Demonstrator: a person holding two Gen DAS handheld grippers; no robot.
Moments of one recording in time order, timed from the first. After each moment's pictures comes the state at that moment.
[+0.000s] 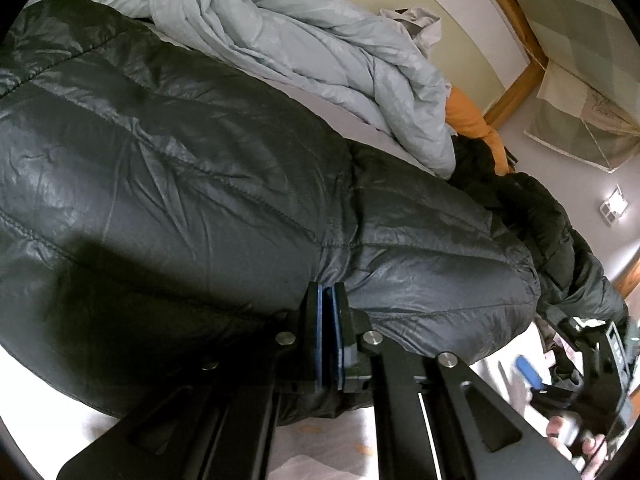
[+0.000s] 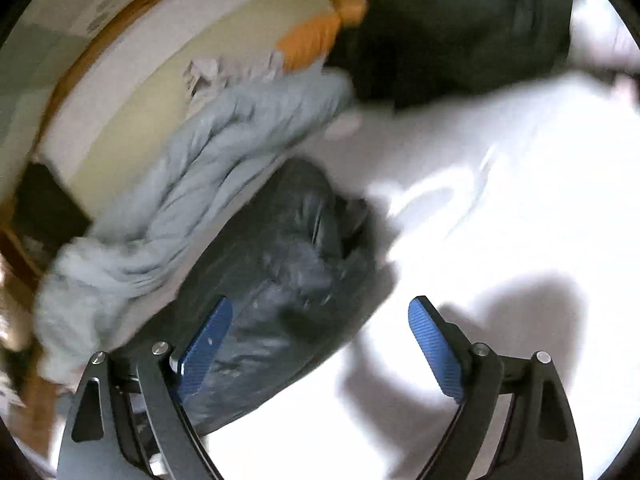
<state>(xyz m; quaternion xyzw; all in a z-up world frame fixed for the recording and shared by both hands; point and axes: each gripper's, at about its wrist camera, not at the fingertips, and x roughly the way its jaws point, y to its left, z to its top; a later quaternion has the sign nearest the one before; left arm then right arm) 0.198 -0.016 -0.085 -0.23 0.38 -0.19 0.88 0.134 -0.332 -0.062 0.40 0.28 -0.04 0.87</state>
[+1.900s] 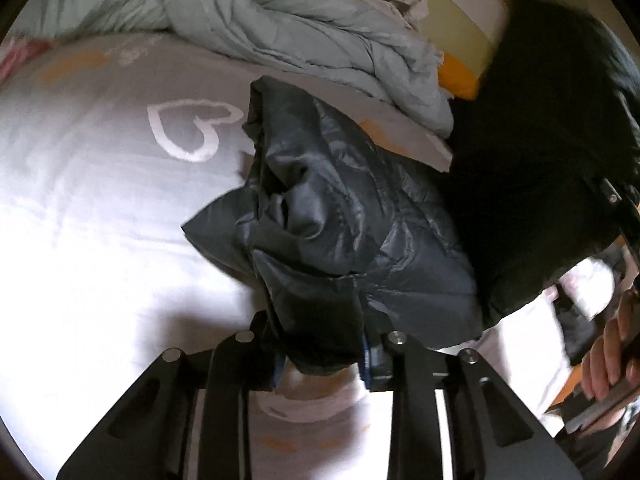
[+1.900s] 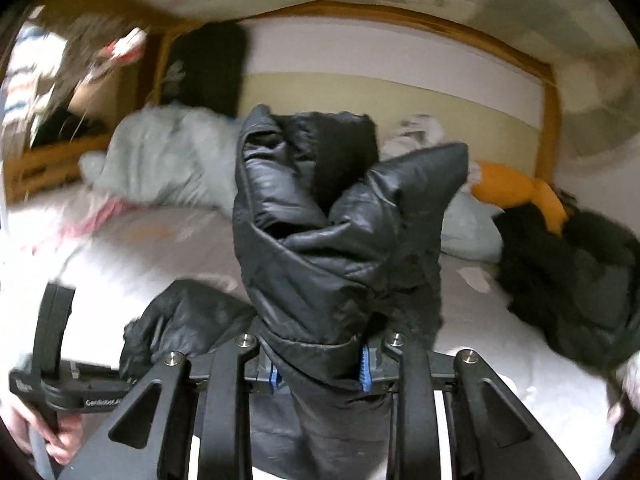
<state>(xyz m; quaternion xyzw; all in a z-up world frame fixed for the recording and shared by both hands) 0.108 0.043 -0.033 -0.15 0.43 -0.18 0.87 0.085 -0.136 0.078 -0.10 0.19 0.08 0.97</state>
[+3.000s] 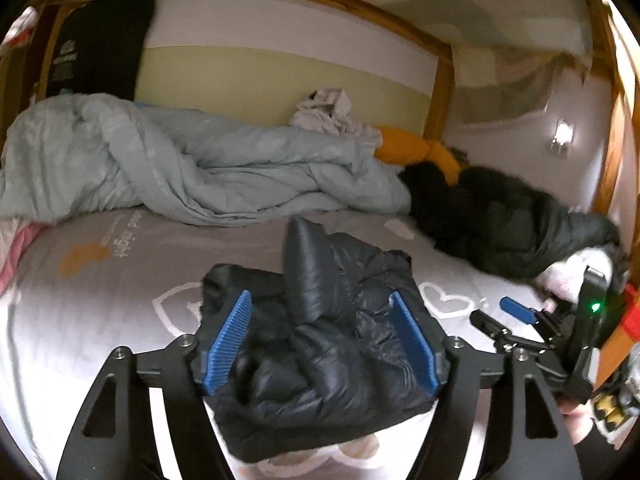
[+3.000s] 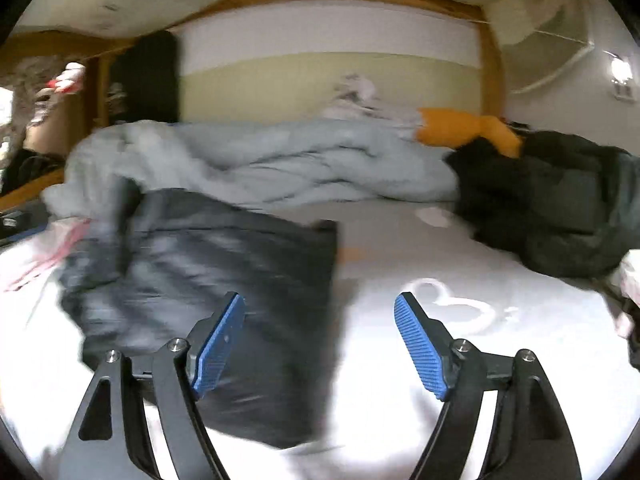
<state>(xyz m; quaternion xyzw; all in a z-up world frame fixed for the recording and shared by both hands) 0.073 0.004 0.105 -0.03 0.24 -0.19 0.95 0.062 -0.255 0.037 0.04 0.22 -0.01 0.97</state>
